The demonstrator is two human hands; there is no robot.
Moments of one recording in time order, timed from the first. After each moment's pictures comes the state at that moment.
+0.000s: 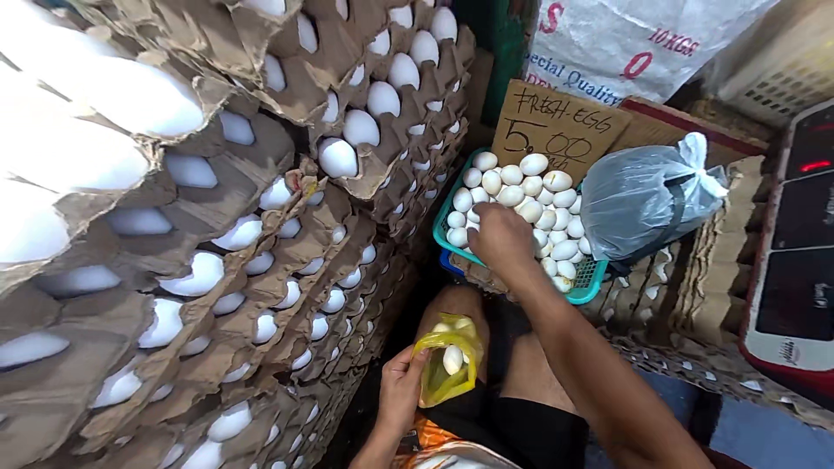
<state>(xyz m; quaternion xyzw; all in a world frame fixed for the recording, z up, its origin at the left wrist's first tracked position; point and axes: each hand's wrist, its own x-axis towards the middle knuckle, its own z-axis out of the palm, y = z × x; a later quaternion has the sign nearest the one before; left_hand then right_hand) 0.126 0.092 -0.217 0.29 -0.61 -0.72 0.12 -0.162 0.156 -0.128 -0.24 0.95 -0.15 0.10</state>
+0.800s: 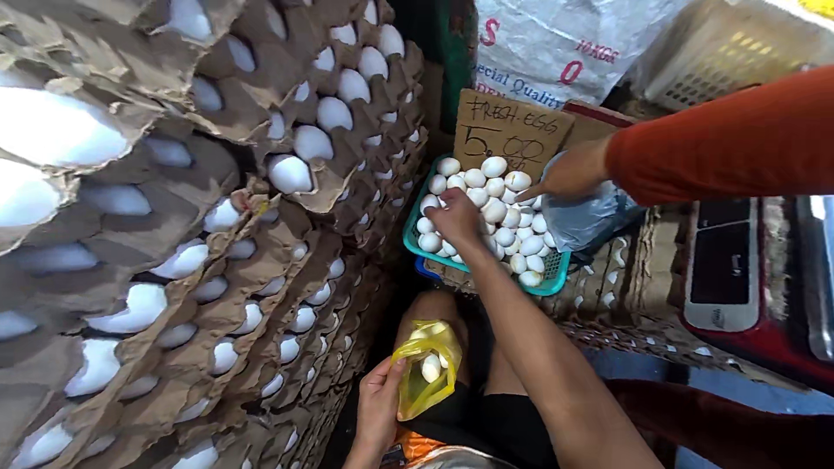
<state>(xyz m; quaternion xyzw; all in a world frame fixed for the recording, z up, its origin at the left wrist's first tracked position) 0.123 0.093 -0.210 0.30 -0.59 -0.74 0.10 -0.210 0.130 -0.171 -0.05 0.88 -0.45 0.18</state>
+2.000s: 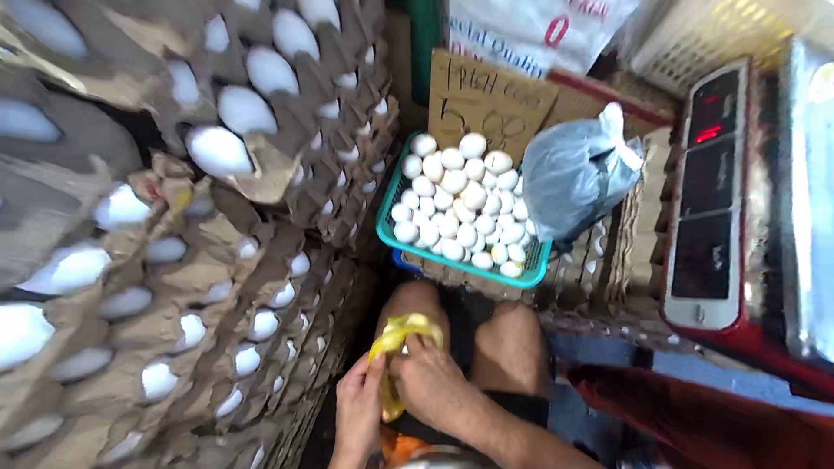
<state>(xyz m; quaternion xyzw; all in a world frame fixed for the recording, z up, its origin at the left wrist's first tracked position) 0.120 0.098 -0.204 0.33 -0.64 -0.68 0.10 0.023 0.208 -0.161 -0.35 0.84 -0.19 0.36</state>
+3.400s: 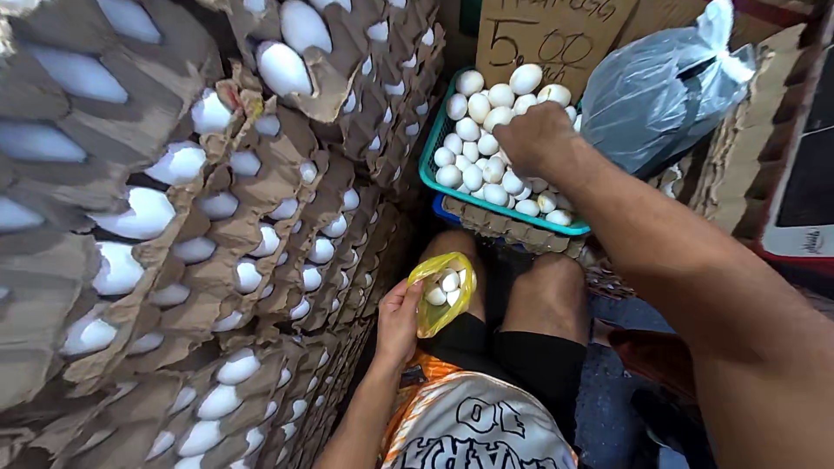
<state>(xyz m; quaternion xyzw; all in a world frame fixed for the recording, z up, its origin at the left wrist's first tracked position) 0.109 0.083 -0.196 0.29 -0.58 -0.76 0.09 -0.229 0.198 -0.124 -0.40 0.89 0.17 0.12</state>
